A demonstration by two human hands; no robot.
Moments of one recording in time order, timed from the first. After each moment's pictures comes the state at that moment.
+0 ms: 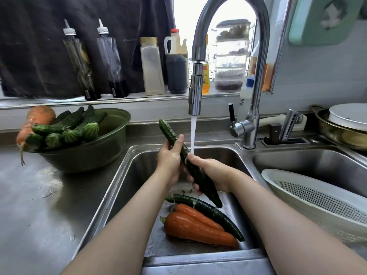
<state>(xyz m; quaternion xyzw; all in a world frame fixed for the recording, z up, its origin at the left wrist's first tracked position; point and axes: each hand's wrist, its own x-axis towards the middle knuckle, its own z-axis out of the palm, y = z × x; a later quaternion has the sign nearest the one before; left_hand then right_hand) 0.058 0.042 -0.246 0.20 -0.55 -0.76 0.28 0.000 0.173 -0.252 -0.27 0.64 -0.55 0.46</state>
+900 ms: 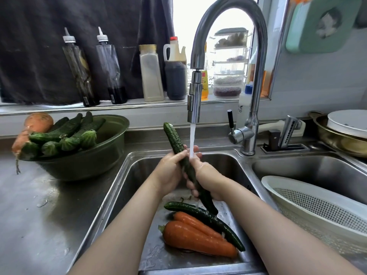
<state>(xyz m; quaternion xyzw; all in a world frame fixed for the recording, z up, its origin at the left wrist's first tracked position) 0.067 0.035 -0.241 0.10 -0.52 -0.84 0.12 0.019 0.156 -0.241 -0.21 0.68 -0.59 0.37</state>
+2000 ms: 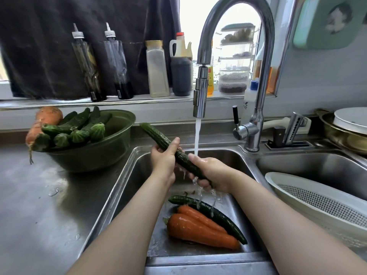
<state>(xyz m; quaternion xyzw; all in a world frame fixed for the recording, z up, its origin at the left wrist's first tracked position) 0.063 0.025 -0.246 0.24 -0.47 -0.77 0.36 0.012 0.165 -0.237 -0.26 0.69 -0.56 0.38</state>
